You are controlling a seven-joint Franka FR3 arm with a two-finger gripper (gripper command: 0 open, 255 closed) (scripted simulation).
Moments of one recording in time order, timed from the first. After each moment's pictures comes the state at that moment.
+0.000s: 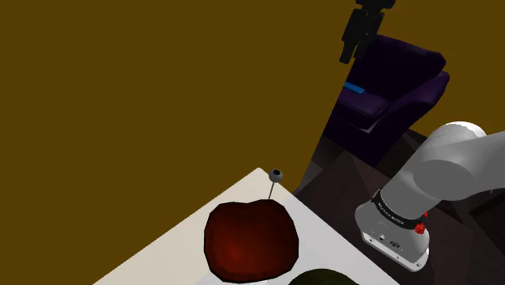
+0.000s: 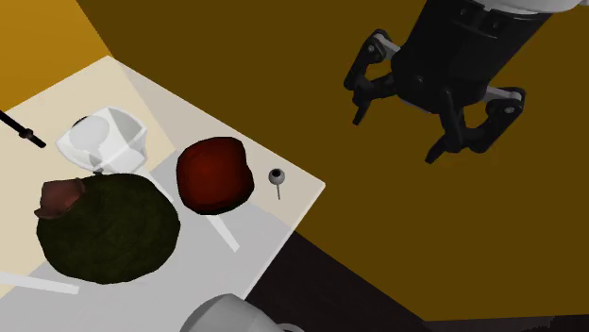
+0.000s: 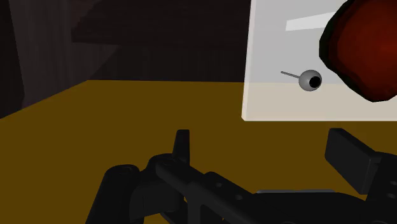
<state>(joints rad) 0.00 -0.76 0.03 -2.26 0.11 1.45 -0.04</state>
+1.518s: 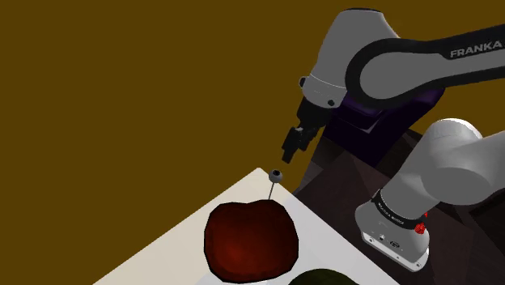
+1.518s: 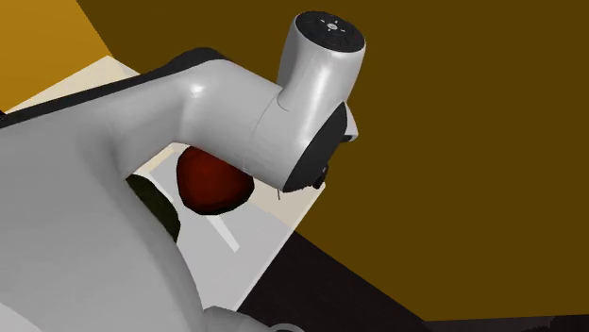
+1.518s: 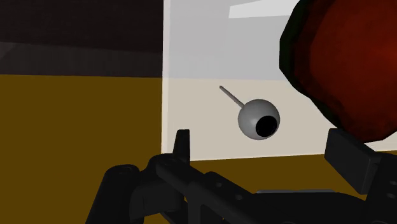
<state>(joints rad) 0.20 -0.74 0.33 -2.83 0.49 2.16 0.09</state>
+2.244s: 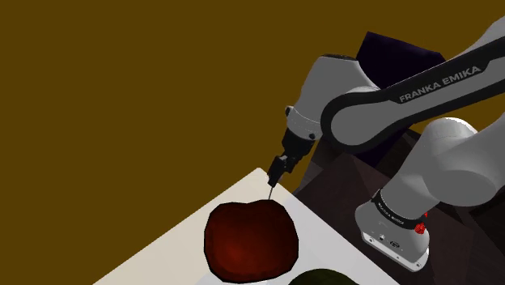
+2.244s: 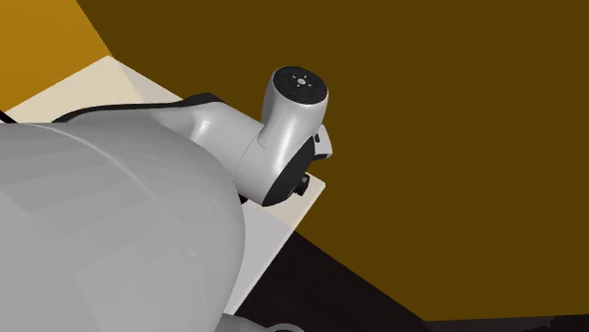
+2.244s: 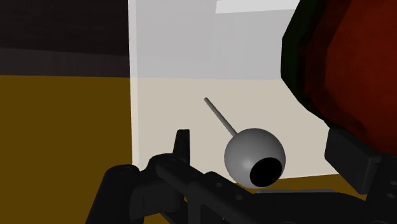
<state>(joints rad) 0.27 -0.51 0.44 -2.88 0.63 2.47 0.07</state>
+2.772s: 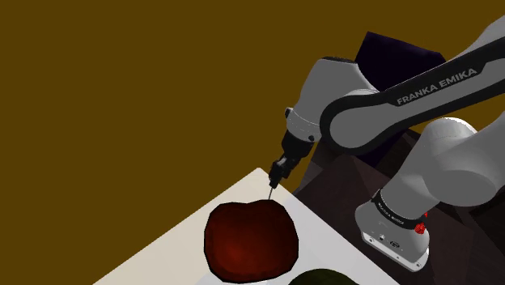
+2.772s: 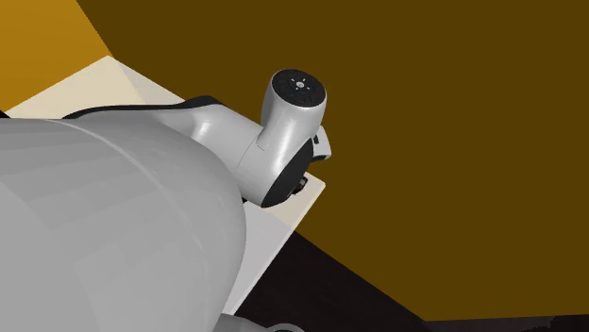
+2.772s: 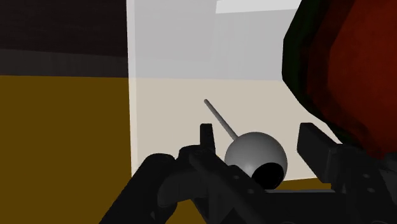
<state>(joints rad) 0.27 -0.50 0.44 -2.89 0.64 2.49 0.07</state>
